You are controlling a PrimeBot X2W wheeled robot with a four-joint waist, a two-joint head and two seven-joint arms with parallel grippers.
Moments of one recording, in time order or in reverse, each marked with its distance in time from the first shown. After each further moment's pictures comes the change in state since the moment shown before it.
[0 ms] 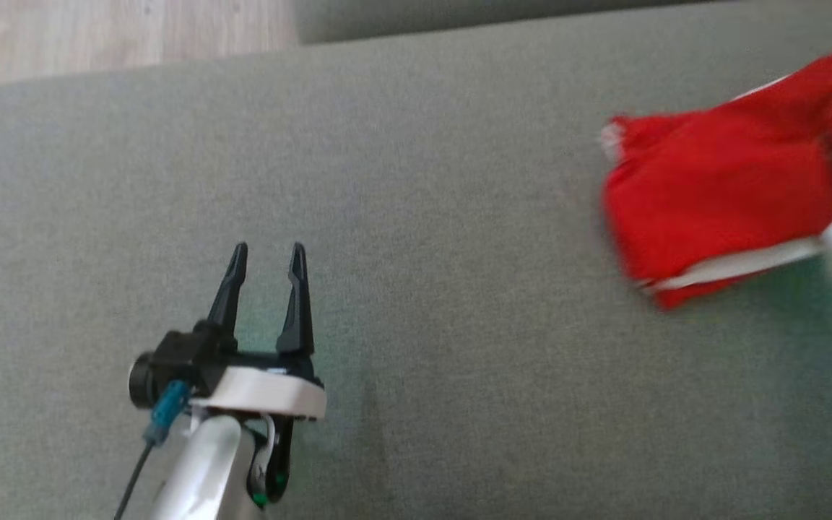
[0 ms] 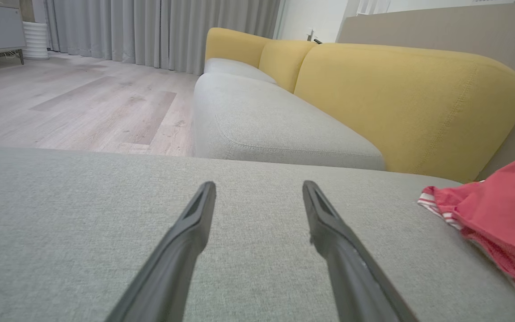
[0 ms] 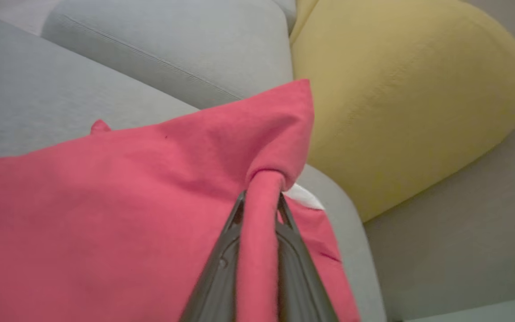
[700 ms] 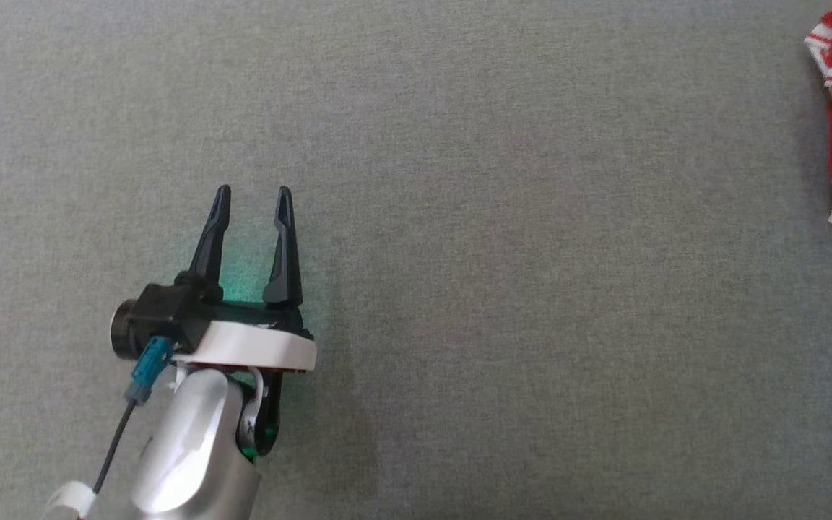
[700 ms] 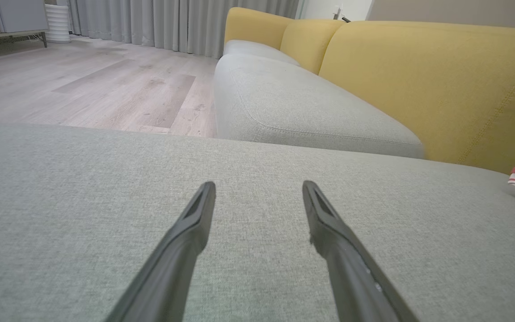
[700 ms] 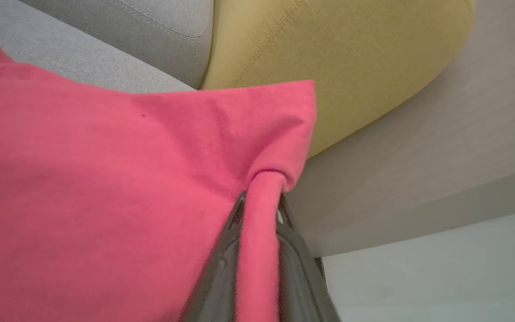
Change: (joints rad) left arm -0.107 -0.001 0.032 -0.001 0.015 -0.018 0.000; right arm -0.193 -0.210 -0.205 0.241 -0.150 0.000 0.025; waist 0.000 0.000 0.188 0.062
